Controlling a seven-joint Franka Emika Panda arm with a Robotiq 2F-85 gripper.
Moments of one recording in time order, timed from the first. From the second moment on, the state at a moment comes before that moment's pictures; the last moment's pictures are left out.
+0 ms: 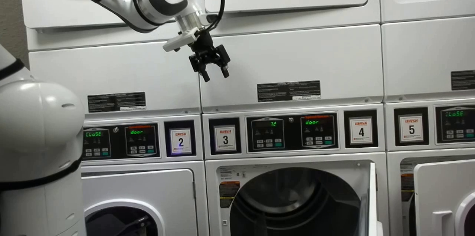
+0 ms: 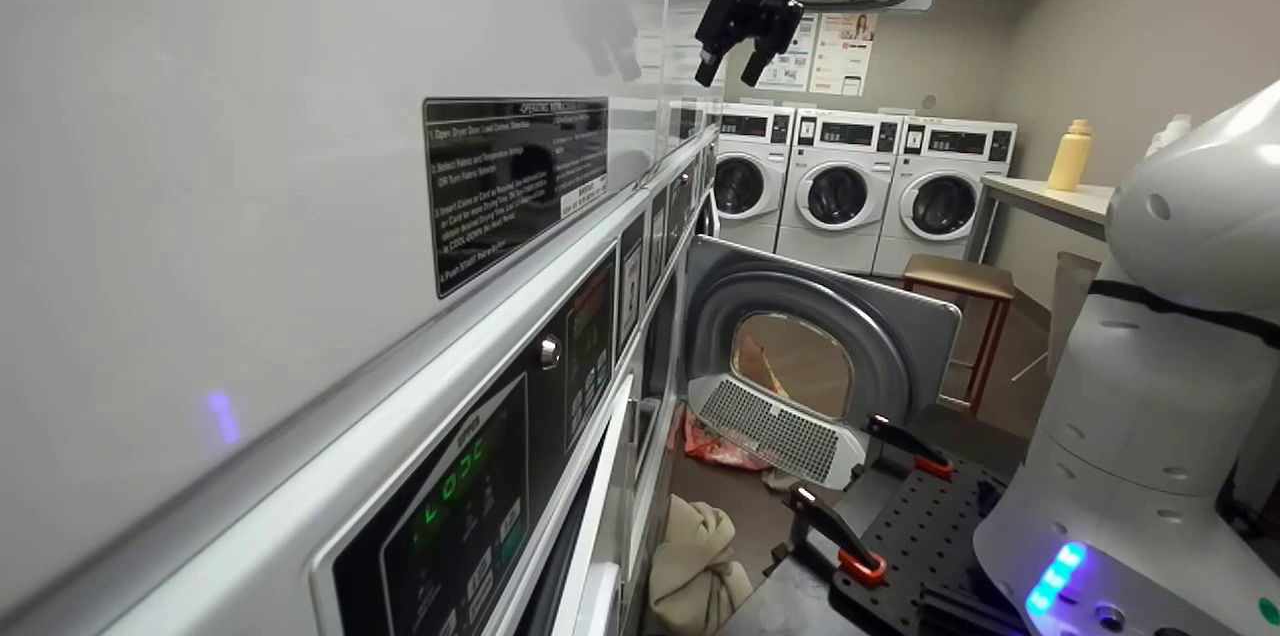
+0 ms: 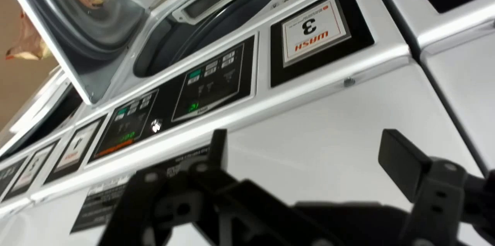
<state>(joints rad) -0.06 -0.72 0.02 -2.55 -0.05 2.33 -0.03</state>
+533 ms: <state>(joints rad) -0.11 -0.85 0.09 -2.55 -0.22 2.61 0.02</state>
